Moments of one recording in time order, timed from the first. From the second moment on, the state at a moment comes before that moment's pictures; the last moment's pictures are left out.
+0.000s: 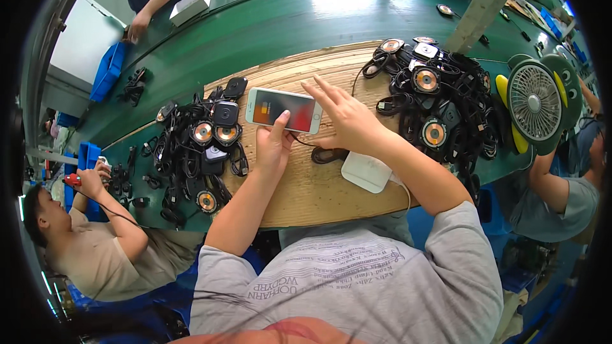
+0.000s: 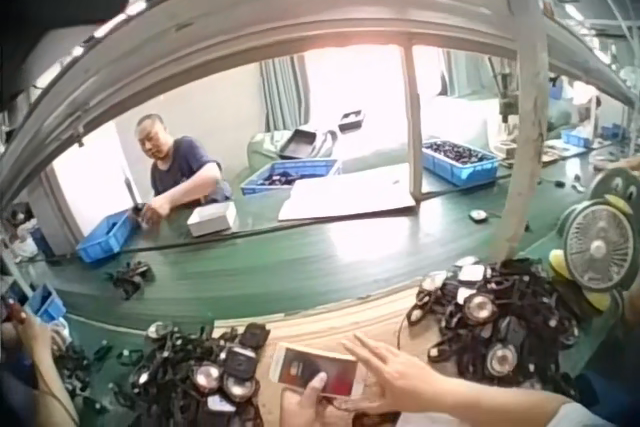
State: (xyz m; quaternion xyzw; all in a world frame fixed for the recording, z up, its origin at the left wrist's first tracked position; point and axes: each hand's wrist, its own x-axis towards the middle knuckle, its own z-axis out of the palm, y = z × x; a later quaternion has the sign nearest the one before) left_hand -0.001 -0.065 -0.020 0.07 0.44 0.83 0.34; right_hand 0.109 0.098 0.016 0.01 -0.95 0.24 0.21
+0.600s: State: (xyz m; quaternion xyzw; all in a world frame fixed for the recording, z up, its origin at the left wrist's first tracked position) left_hand 0.016 -0.064 -0.008 0.48 0.68 0.56 -0.03; right_hand 0.099 0.126 -0.021 -0.09 -0.89 0.38 0.23
